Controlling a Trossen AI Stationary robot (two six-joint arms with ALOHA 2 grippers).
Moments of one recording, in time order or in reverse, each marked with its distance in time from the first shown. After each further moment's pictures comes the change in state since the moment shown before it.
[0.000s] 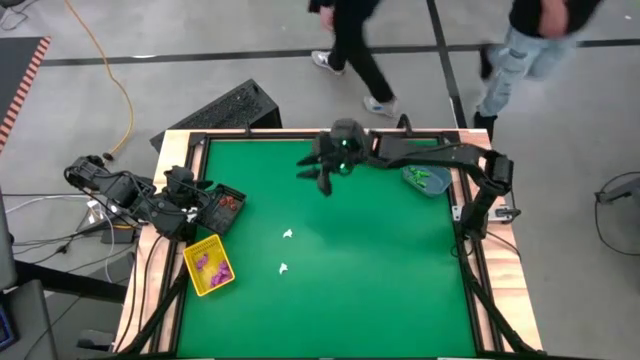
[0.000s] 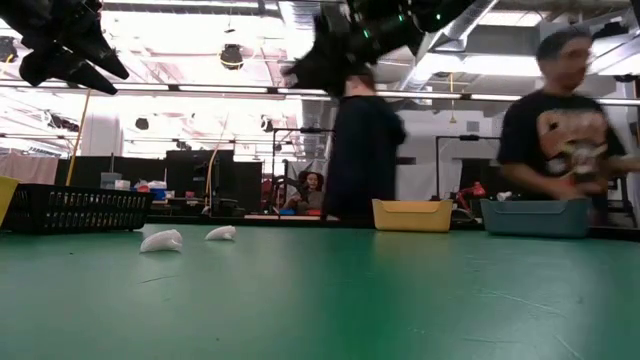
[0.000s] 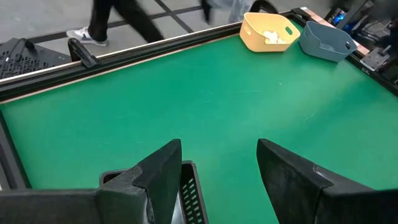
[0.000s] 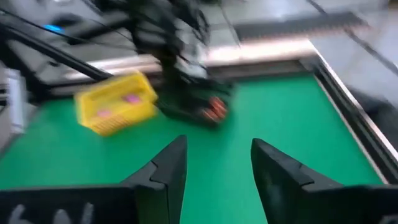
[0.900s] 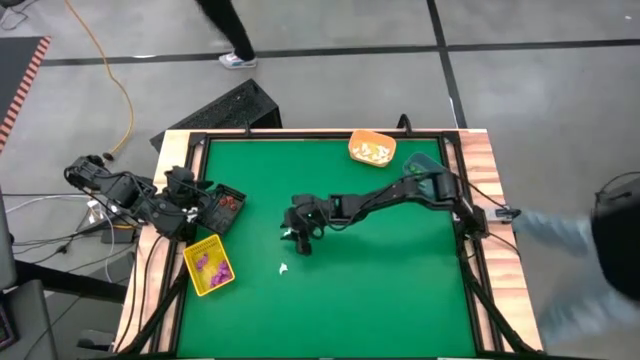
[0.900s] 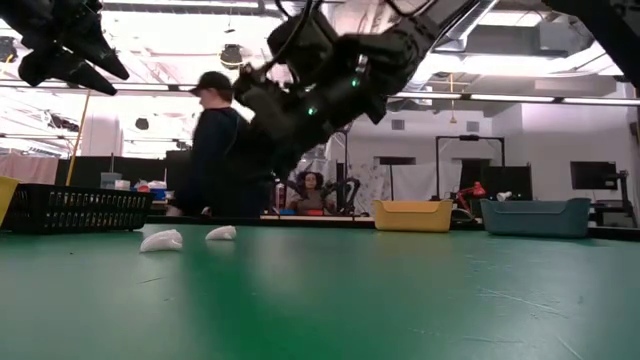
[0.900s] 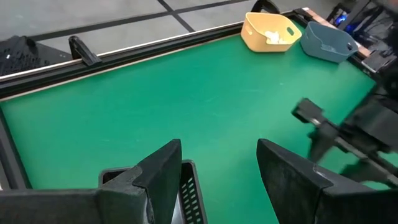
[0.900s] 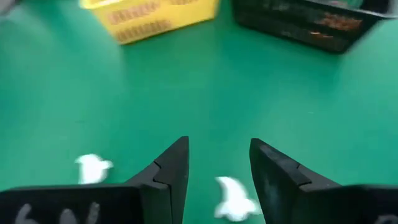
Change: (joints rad) left arm 0.000 0.010 0.000 -0.003 0.001 -0.021; right arm 0.323 0.409 0.003 0.267 0.171 0.006
